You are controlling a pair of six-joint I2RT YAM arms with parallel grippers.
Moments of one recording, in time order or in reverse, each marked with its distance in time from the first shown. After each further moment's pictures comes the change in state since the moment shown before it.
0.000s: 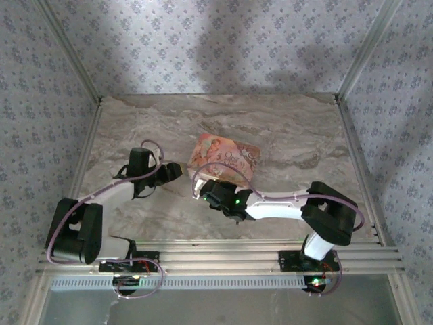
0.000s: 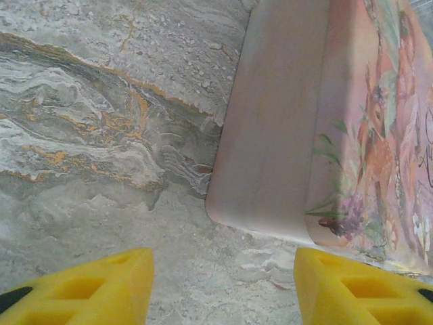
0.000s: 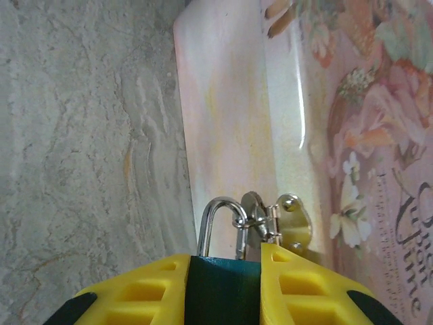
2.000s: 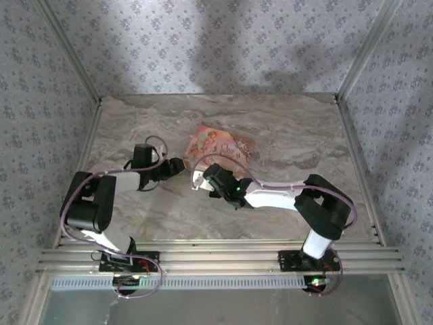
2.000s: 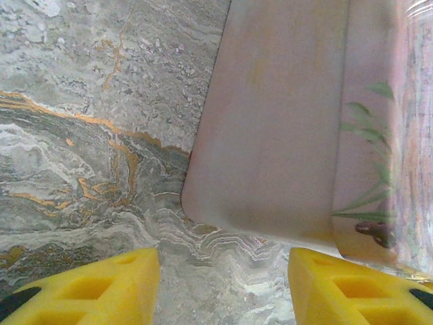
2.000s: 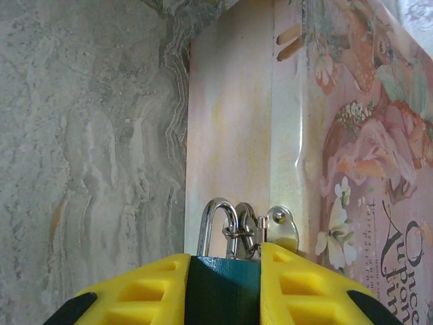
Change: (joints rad) left arm 0.032 0.257 0.060 0.211 0.119 -0.048; right arm -0.129 0.069 0.040 0.148 -0.154 -0.249
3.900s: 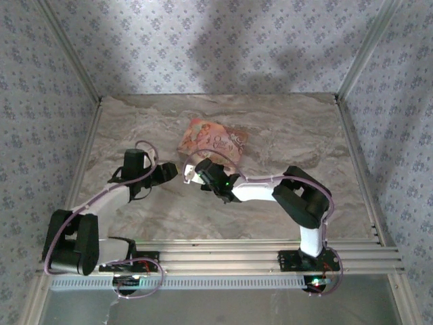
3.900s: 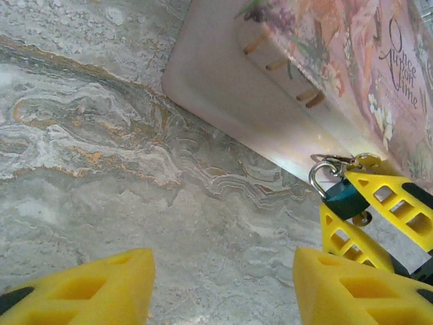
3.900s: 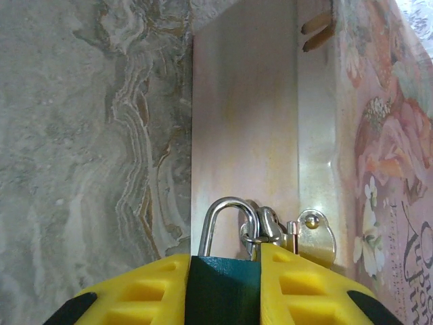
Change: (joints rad) left arm 0.000 -0.352 -0.081 -0.267 -0.143 0.071; right arm -0.025 0.192 0.141 0.100 0.032 -0.052
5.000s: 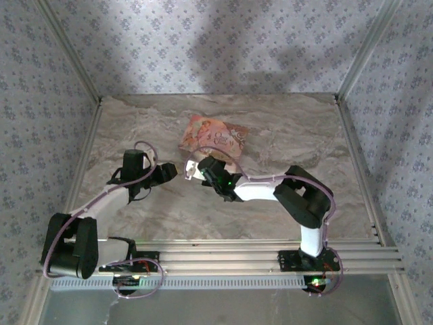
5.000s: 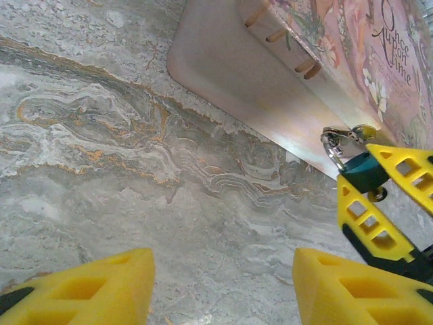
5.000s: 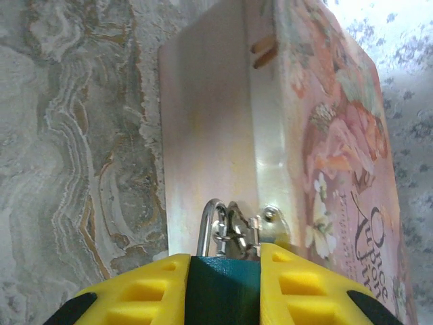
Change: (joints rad) left arm 0.000 -0.026 -0.007 -0.007 -0.004 0.001; right arm -0.018 -0.008 -0.041 0.130 0.044 -0.068
